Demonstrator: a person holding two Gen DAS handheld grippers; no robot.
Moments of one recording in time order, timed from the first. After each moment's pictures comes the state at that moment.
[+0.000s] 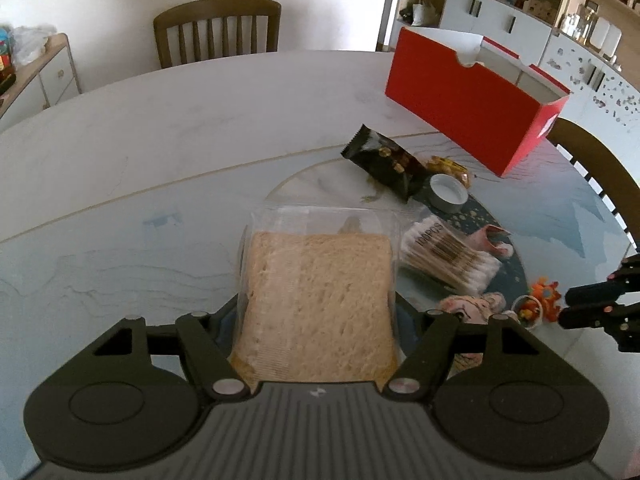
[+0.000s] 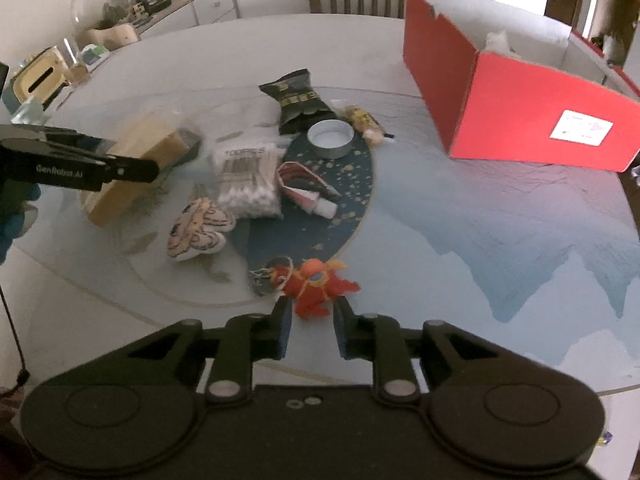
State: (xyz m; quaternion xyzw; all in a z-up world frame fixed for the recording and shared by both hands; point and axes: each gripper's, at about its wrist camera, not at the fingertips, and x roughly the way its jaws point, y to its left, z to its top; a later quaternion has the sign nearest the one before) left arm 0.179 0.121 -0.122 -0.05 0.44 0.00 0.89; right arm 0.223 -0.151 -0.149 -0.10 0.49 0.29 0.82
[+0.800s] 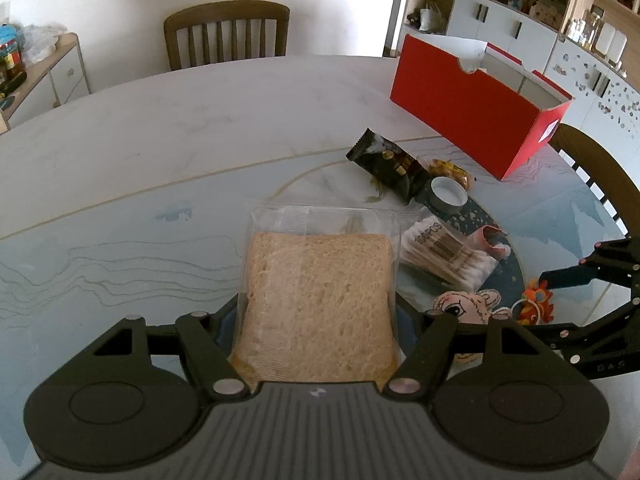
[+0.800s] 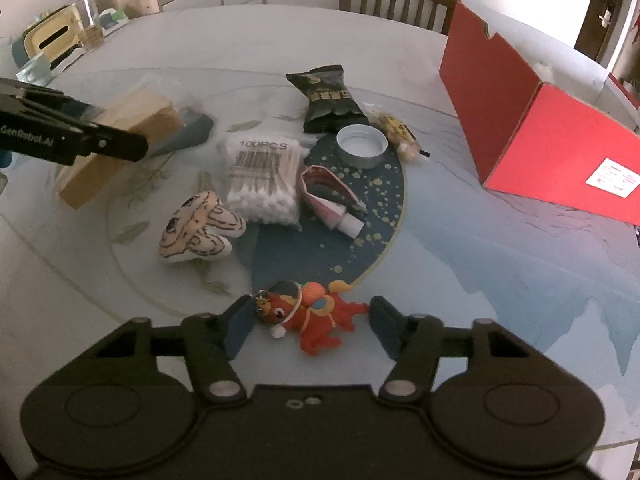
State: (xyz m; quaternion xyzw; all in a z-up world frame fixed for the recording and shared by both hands) left arm 0.169 0.120 -0.115 -0.05 0.44 0.01 0.90; right arm 0.228 -0.123 -0.166 -0.17 0.47 0.30 0.81
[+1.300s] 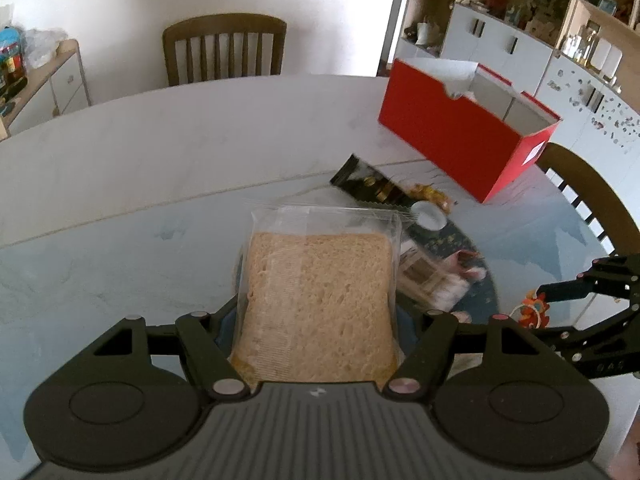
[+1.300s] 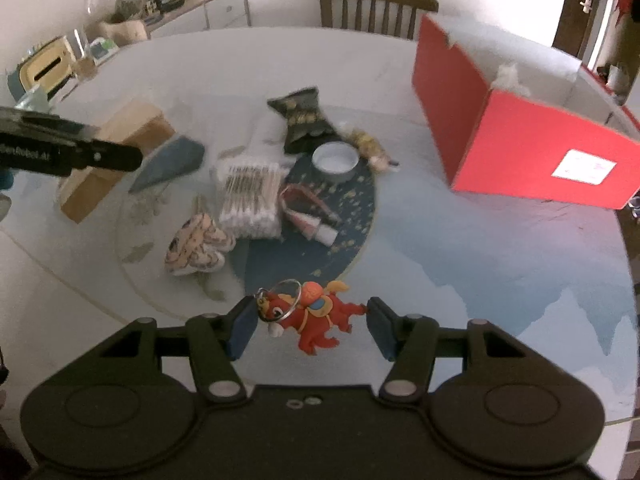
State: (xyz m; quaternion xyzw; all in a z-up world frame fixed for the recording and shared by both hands) left arm 0.167 0.111 -0.090 -0.07 0.42 0.00 0.90; right arm 0.228 -0.149 -0.136 -0.13 0.46 0.30 0.83
